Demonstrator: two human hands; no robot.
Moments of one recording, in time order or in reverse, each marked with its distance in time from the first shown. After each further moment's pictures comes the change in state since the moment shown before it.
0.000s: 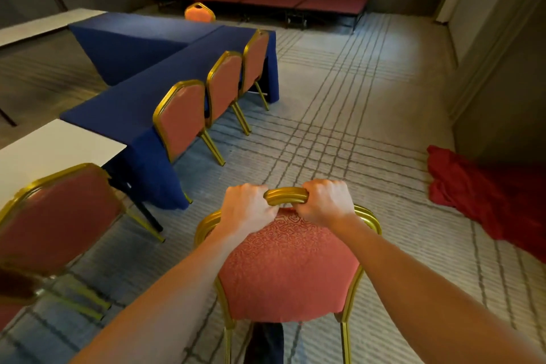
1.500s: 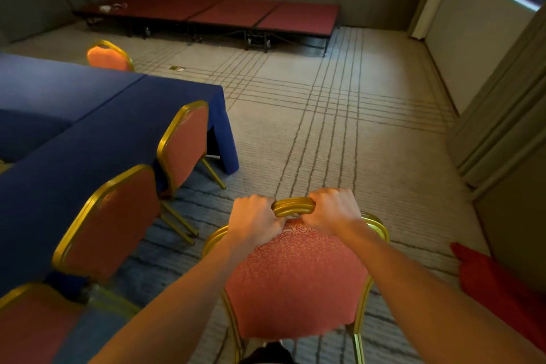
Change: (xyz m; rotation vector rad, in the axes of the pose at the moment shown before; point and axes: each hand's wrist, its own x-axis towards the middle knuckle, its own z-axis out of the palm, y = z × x) left_hand 1.033 -0.078 0.244 -0.057 -0.124 0.125; right_hand 0.908 0.495 0.110 -0.091 -0.143 0.141
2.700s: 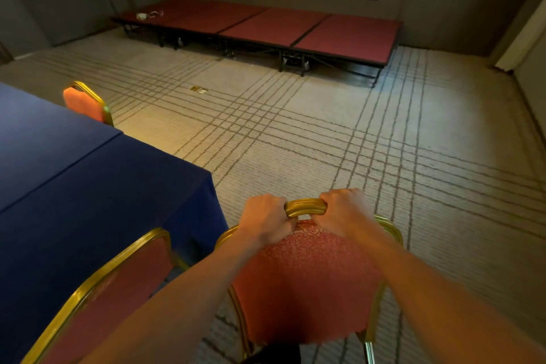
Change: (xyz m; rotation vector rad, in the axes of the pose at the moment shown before) left_hand 0.780 -0.174 0.046 0.040 -0.085 -0.142; right_hand 0.786 0.257 -0.003 0.032 -0.068 -0.155
